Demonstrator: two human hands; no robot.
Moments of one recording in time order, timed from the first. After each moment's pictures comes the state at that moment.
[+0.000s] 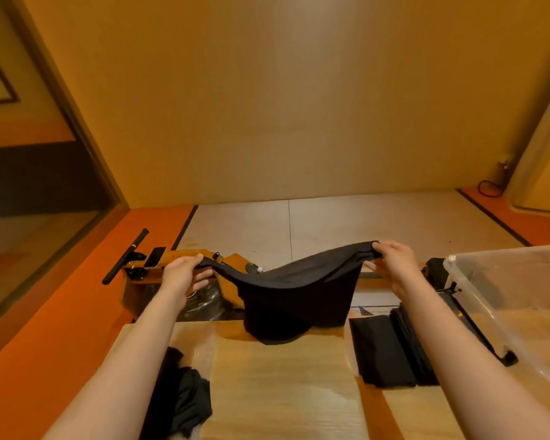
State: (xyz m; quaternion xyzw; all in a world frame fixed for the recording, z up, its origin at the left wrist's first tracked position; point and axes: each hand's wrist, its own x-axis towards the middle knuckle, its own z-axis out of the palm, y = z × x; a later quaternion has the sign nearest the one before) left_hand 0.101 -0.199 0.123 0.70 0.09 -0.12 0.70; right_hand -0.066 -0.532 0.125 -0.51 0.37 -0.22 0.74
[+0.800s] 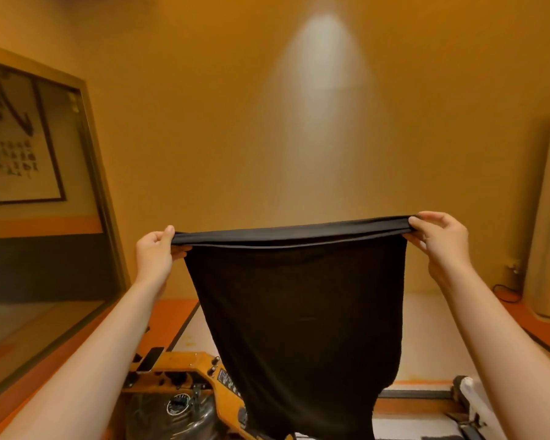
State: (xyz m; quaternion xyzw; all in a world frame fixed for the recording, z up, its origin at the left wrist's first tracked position) left_hand 0.144 -0.210 0.343 0.68 -0.09 0.21 0.69; right_hand -0.052 -0.588 0.350 -0.53 0.16 -0.48 0.68
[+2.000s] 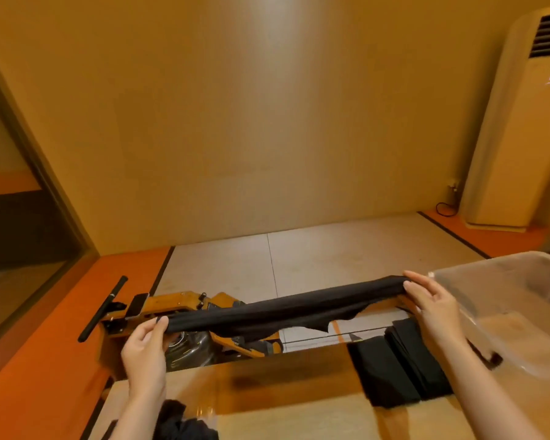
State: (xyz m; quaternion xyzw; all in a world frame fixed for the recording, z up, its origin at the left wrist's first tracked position) left_hand 0.071 -0.139 0.134 0.69 0.03 0.09 0.72; right_hand -0.143 -0.502 0.141 -0.56 0.27 -0.41 0.67
